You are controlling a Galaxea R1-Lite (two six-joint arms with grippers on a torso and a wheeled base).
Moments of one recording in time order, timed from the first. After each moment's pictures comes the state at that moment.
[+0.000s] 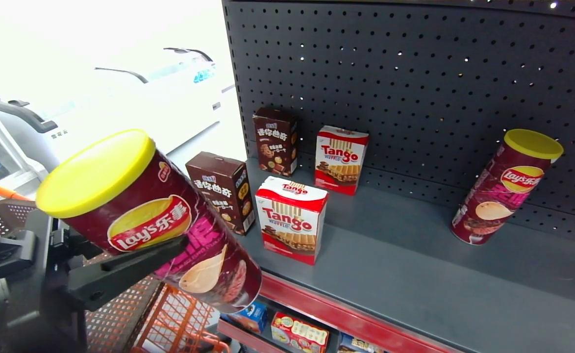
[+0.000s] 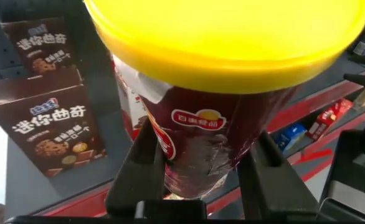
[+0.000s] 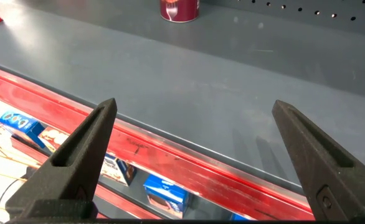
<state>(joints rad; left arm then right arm) -0.47 1.09 -0.48 -0.64 -0.46 0.02 0.00 0.00 0.00 0.00 0.03 0.00</state>
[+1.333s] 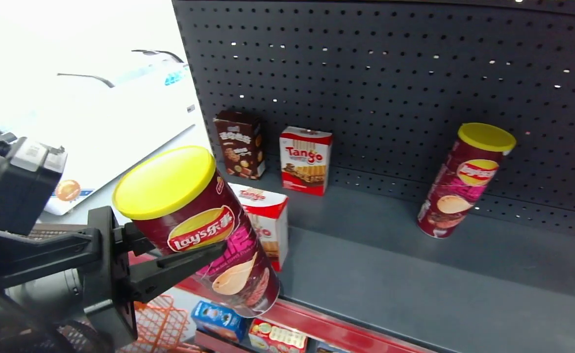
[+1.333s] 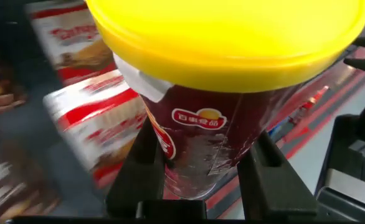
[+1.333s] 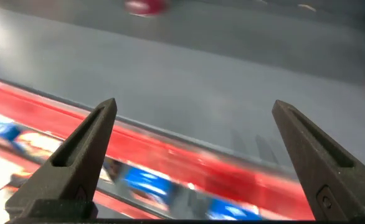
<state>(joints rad) -0.52 1.19 -0.51 -0.64 -0.46 0.05 0.00 0.00 0.00 0.01 0.03 0.00</state>
